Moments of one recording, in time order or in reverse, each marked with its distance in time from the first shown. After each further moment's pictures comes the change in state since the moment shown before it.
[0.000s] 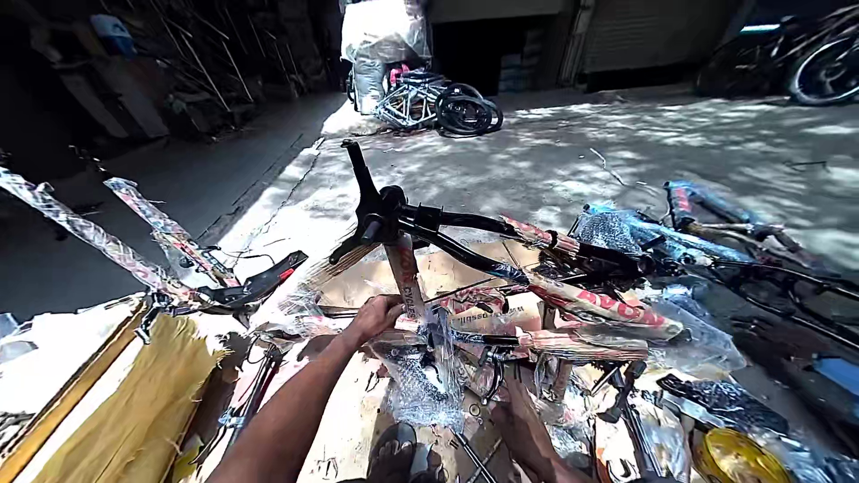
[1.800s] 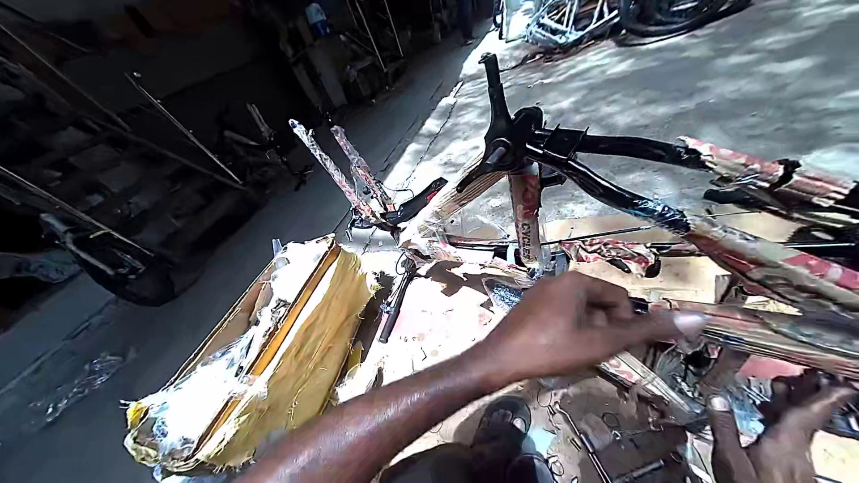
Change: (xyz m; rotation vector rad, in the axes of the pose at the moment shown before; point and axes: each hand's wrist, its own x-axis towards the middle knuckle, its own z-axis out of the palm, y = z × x) left_hand -0.102 0.132 -0.051 -0.532 0.149 0.290; right_hand 0.036 0.009 -0.012 0.129 0.463 -0.322
